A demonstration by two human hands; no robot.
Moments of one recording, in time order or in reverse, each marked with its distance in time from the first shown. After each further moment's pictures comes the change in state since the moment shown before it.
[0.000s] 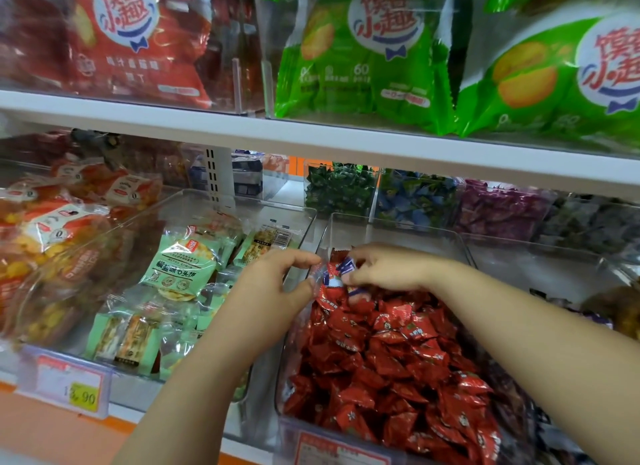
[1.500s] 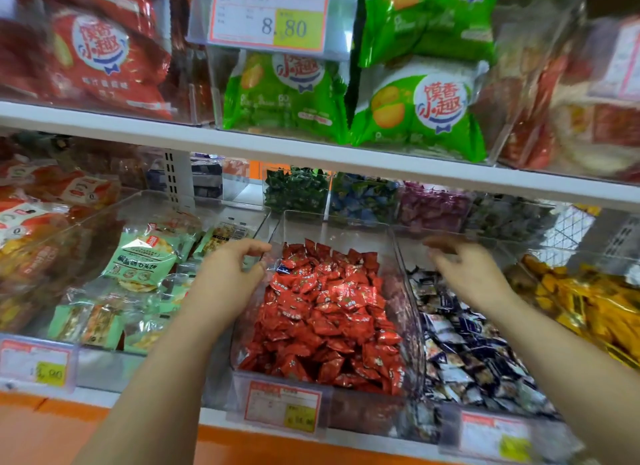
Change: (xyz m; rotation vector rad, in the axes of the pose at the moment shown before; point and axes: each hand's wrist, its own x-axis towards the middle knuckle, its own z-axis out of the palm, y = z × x) left_hand -0.012 0.022 0.006 0.008 0.063 -0.095; right_hand -0.153 0.063 -0.026 -0.105 0.899 0.168
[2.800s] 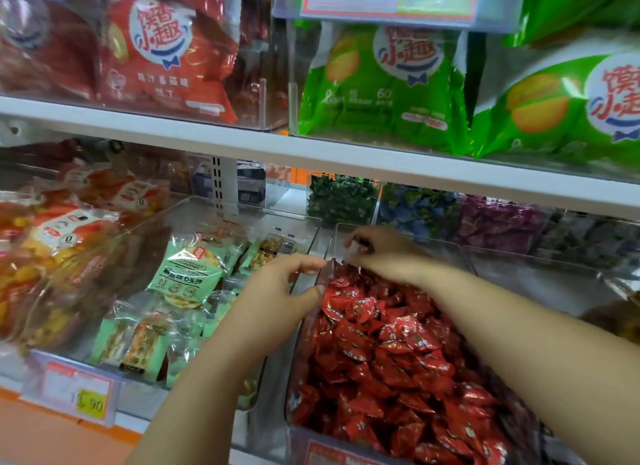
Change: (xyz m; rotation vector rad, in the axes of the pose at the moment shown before) left_hand 0.016 -0.019 -0.010 -0.084 -0.095 0.045; right_hand 0.074 -0.109 0.118 -0.062 -0.465 -0.272
